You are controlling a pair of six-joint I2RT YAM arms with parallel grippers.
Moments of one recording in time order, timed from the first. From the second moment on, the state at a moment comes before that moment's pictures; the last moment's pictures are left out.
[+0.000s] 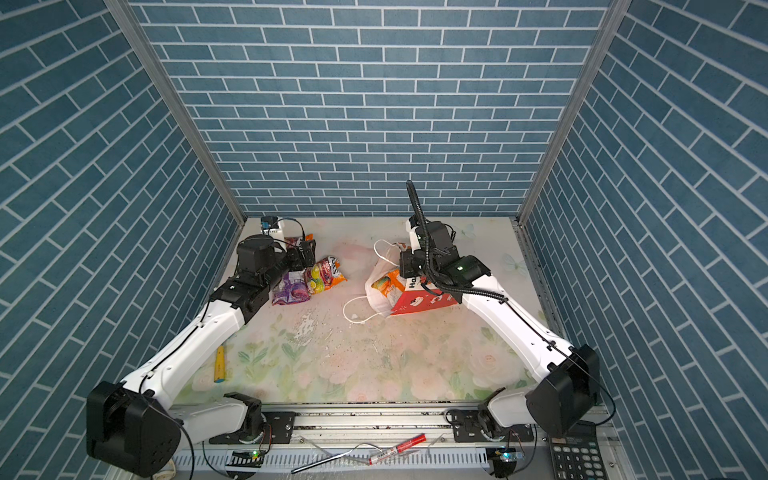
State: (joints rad) left arm -0.29 1.20 0.94 -0.11 -0.09 -0.32; right arm 0.64 1.38 1.32 -0.56 -0.05 0.32
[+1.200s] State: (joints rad) left arm -0.29 1.13 0.93 -0.15 -0.06 -0.32; right arm 0.29 1.43 1.23 -0.16 -0.65 0.71
